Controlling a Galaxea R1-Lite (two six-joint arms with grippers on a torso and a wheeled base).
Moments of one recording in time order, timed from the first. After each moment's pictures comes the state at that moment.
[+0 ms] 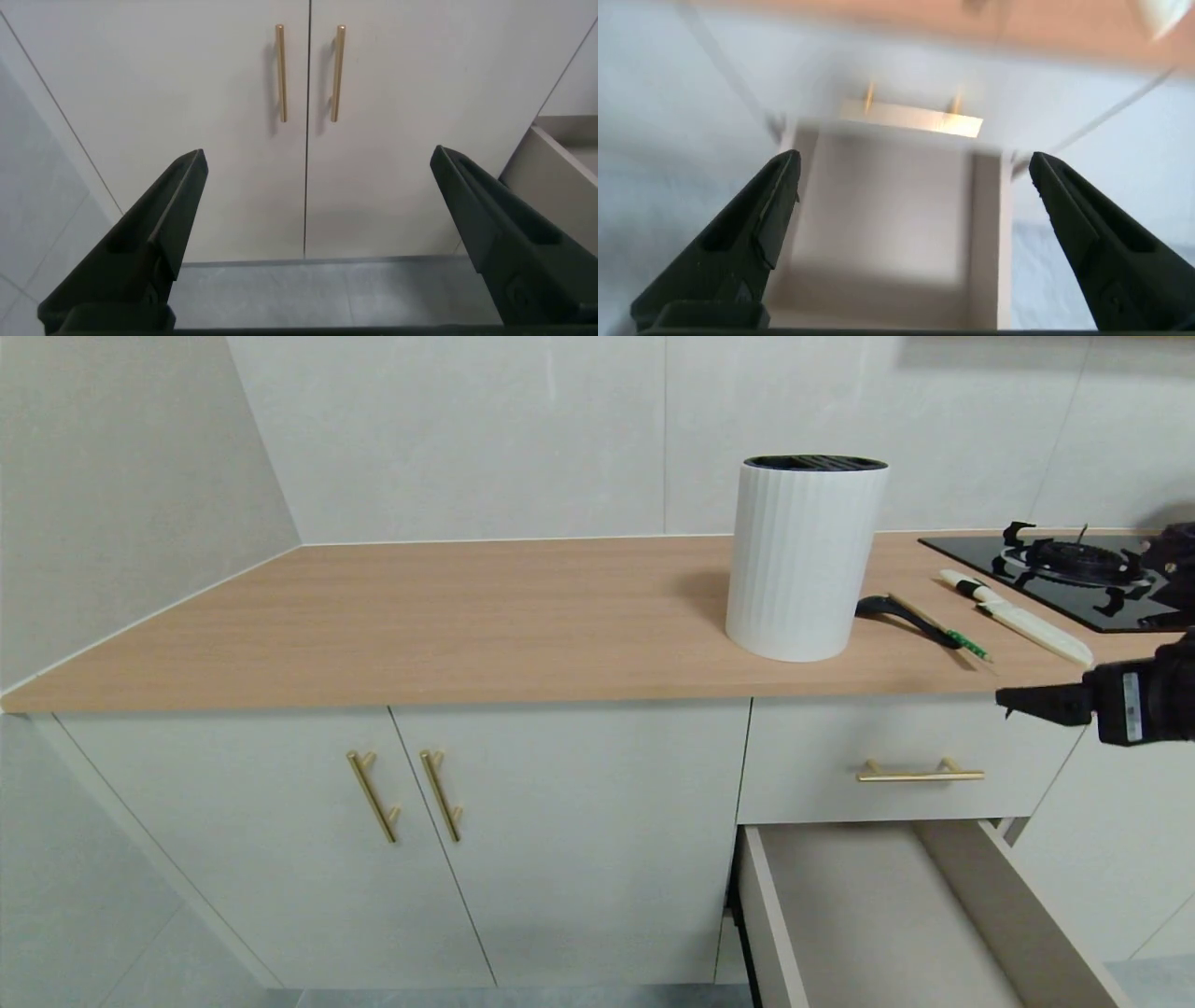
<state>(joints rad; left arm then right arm) 0.00 0.00 -0.06 0.06 -0.03 -0.02 0.14 1.35 -1.02 0.12 -0.08 -0.05</state>
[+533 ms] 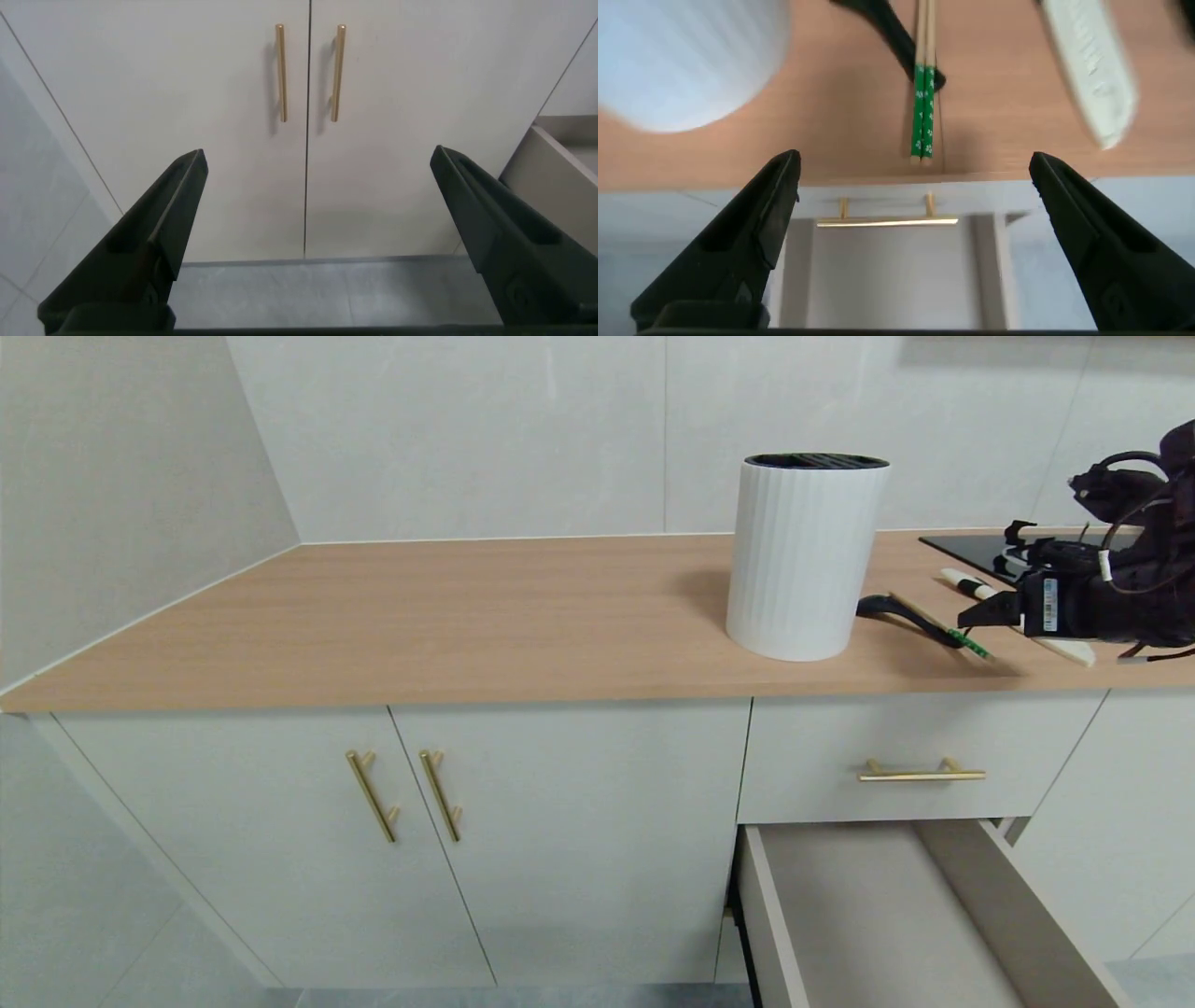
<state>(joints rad) 0.00 0.00 -0.06 0.06 -0.03 -0.02 0.04 1.68 -1.47 0.29 -0.05 0.08</state>
